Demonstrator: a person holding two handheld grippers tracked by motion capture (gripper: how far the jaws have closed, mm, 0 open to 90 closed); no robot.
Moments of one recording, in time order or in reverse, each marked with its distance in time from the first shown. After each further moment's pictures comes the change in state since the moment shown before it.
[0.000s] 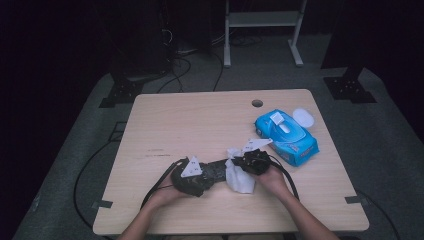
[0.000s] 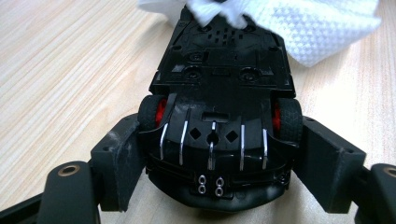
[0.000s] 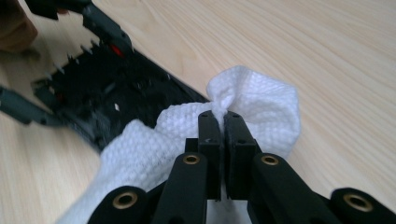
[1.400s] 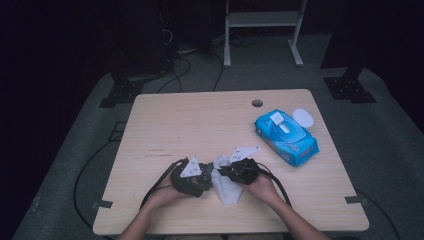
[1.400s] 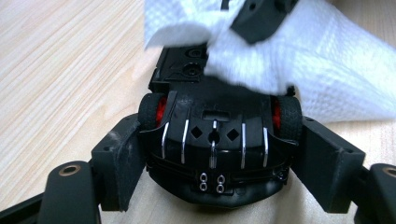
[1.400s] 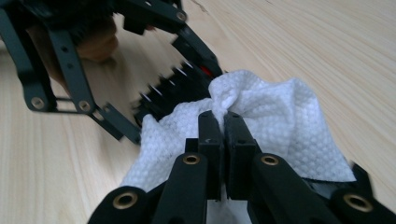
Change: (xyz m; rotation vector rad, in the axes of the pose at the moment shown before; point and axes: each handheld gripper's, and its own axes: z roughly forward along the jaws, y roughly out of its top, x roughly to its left) left arm 0.001 -0.001 0.001 0.002 -0.008 -0.003; right arm 0.043 0.009 0.008 -0.020 0.123 -0.061
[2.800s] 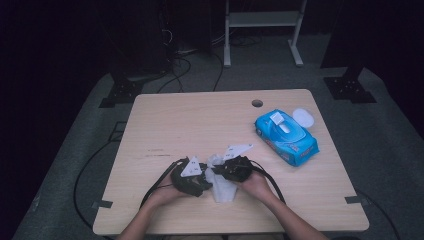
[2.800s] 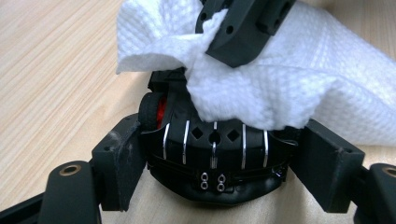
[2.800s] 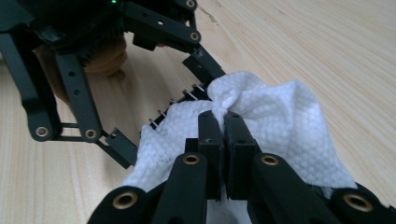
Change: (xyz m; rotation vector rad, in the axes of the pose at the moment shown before) left arm 0.003 -0.001 0.000 0.004 -0.017 0.011; right arm -0.002 0.009 0.012 -0.005 0.024 -0.003
